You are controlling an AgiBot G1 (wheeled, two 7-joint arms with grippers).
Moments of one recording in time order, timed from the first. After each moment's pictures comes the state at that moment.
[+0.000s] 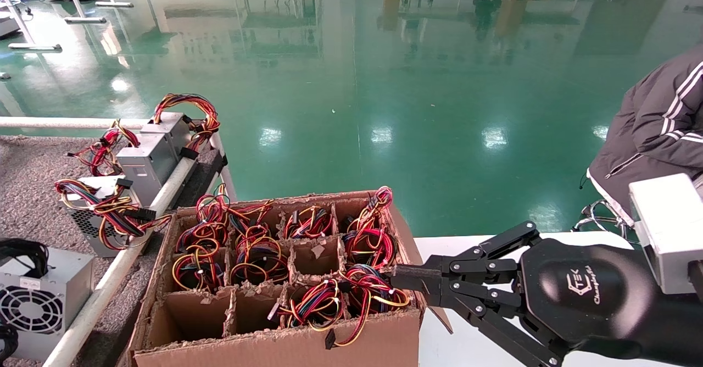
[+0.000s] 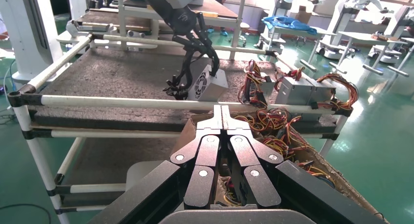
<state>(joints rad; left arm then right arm) -1.25 -0.06 0.65 -1.45 1.03 1.06 -0.08 1.07 -0.61 -0.28 1.28 -0.73 -1.50 0.19</state>
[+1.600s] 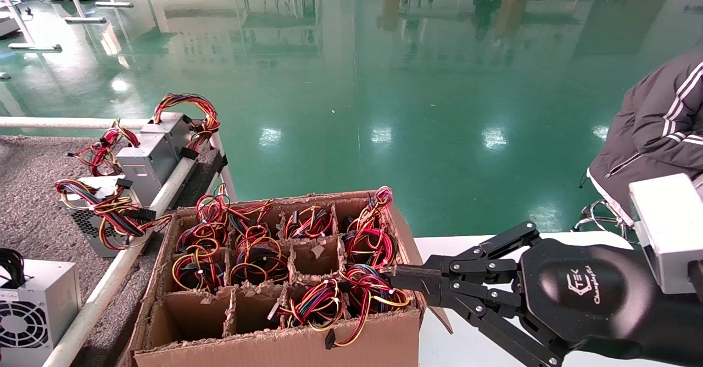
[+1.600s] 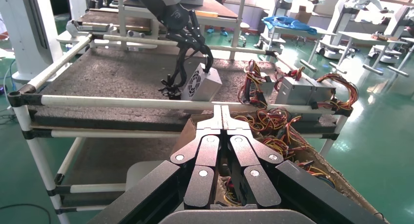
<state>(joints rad) -1.26 -0.17 0.80 -1.45 0.86 0.96 0.00 1.07 -0.61 -0.28 1.28 -0.73 -1.50 0.19</state>
